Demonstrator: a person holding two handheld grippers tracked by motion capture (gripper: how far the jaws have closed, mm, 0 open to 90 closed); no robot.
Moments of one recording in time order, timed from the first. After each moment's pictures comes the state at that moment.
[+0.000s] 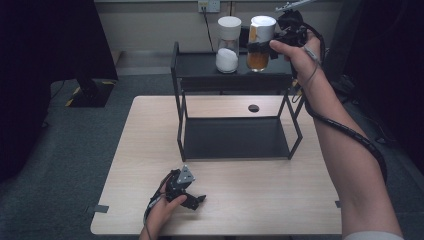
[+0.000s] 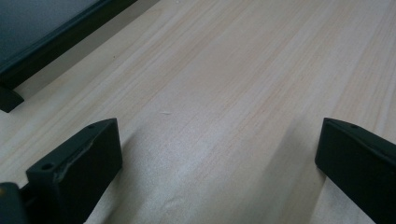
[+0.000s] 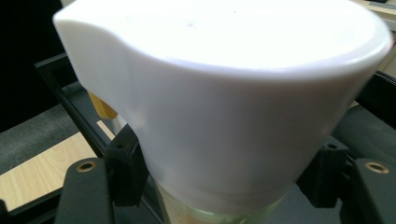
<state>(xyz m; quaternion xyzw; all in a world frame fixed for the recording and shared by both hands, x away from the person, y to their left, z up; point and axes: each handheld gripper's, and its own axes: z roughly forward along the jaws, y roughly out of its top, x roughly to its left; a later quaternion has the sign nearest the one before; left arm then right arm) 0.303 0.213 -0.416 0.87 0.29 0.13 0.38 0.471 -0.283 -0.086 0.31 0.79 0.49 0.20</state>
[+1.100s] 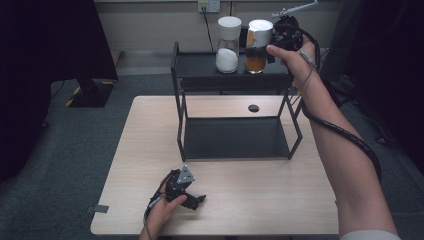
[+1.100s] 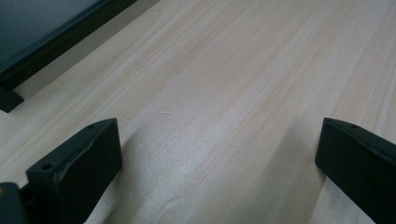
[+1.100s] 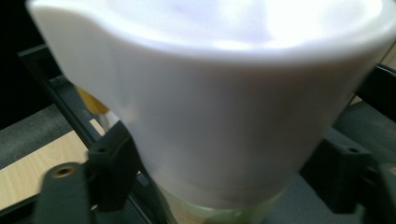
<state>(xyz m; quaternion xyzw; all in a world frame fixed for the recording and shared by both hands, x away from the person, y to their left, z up) 0.303 0.213 -0.416 0.87 0.29 0.13 0.38 0.476 -0.280 -0.100 0.32 0.79 0.48 0.20</state>
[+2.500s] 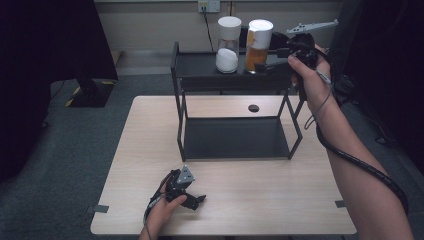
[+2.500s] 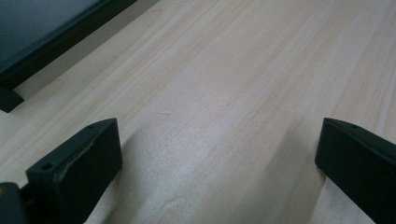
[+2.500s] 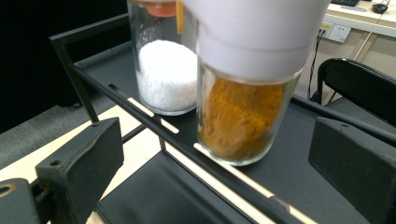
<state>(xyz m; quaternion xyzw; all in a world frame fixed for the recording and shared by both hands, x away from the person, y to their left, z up) 0.303 0.213 -0.416 0.87 0.29 0.13 0.38 0.402 -0.291 -0.118 0.33 0.77 0.49 0.23</state>
